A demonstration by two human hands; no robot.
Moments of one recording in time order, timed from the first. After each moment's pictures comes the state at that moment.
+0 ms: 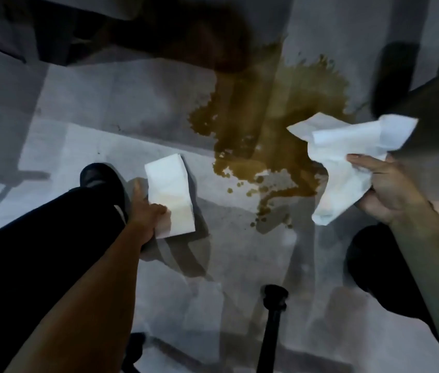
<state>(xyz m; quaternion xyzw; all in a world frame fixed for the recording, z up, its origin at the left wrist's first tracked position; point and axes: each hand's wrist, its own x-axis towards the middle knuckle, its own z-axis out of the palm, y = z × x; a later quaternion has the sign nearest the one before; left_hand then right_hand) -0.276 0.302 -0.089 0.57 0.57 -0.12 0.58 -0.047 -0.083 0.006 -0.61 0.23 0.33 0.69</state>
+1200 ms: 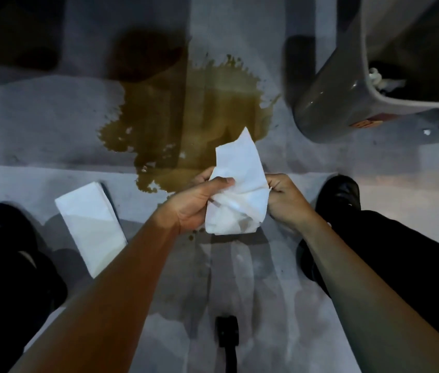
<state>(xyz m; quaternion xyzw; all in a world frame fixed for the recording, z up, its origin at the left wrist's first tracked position) -0.120 0.086 -0.044 0.39 0.32 -0.32 0.80 -0.091 -0.110 -0.042 -0.74 0.03 0.35 0.58</state>
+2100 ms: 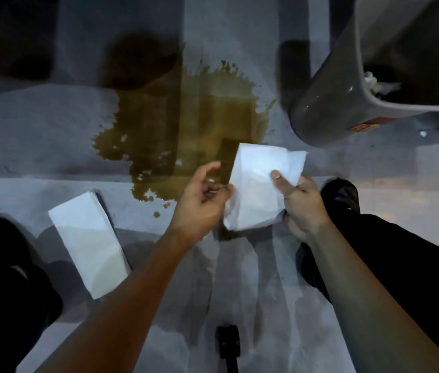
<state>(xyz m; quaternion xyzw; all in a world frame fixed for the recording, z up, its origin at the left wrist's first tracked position) -0.130 0.074 -0.032 0.69 0.26 -0.19 0.65 -0.085 -0.117 -0.032 -0.62 0.28 0.20 0.70</state>
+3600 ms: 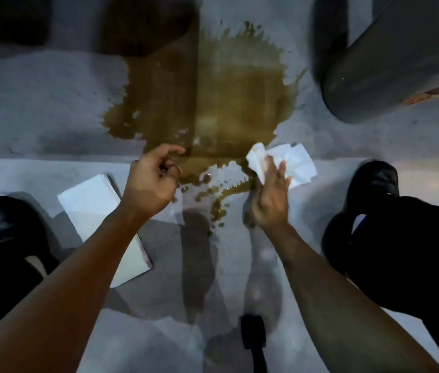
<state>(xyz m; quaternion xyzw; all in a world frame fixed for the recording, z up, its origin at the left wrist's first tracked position) -0.137 0.196 -0.088 0.83 0.19 -0.14 0.50 -0.134 -0.065 -0.181 -0.95 0.01 0.18 0.26</state>
